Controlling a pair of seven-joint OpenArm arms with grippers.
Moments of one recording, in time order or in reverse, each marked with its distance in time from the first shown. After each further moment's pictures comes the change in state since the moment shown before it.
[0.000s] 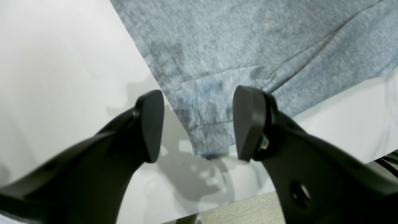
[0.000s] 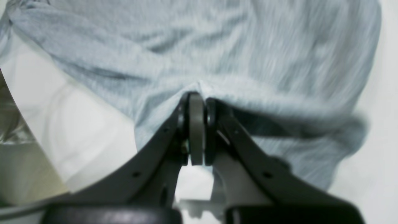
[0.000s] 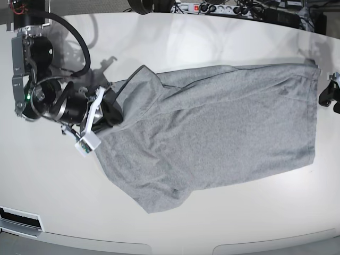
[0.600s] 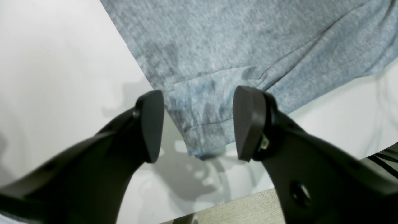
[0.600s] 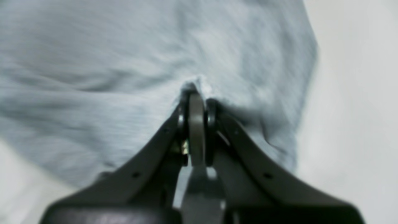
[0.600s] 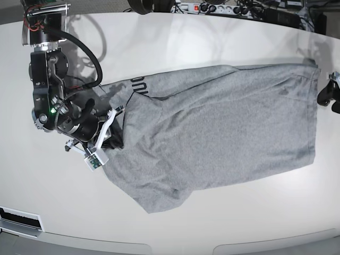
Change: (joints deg) left arm 0.0 0.0 0.0 0.0 -1.7 -0.2 1.1; right arm 5.9 -6.6 0.0 -12.4 -24.9 -7.0 18.5
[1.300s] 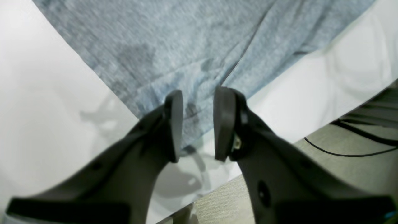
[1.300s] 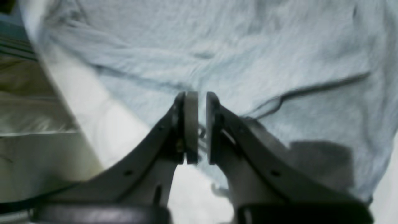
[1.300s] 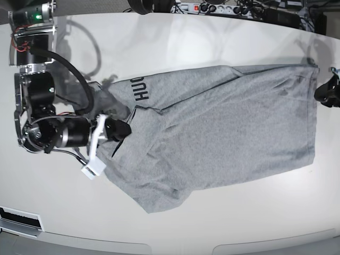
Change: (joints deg) left arm -1.7 -0.3 -0.4 0.0 -10.8 -10.6 10.6; right arm 5.0 5.1 0.0 0.0 40.2 8.2 -37.3
